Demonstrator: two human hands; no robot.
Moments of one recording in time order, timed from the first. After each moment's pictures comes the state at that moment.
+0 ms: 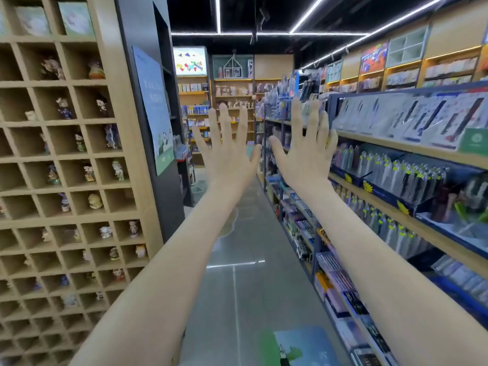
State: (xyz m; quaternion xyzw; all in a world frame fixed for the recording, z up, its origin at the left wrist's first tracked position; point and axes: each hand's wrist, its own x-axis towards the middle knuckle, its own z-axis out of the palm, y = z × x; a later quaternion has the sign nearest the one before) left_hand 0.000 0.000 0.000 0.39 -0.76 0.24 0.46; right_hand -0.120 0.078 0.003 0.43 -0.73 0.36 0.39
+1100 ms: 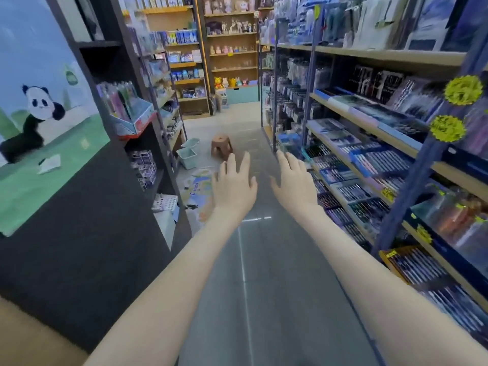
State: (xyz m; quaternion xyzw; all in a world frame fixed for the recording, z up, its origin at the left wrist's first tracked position) left_hand -0.310 -0.611 -0.184 0.43 -0.87 0.02 0.24; right_hand -0.440 -0.550 -0.198 0.53 -0.79 0.28 0.14
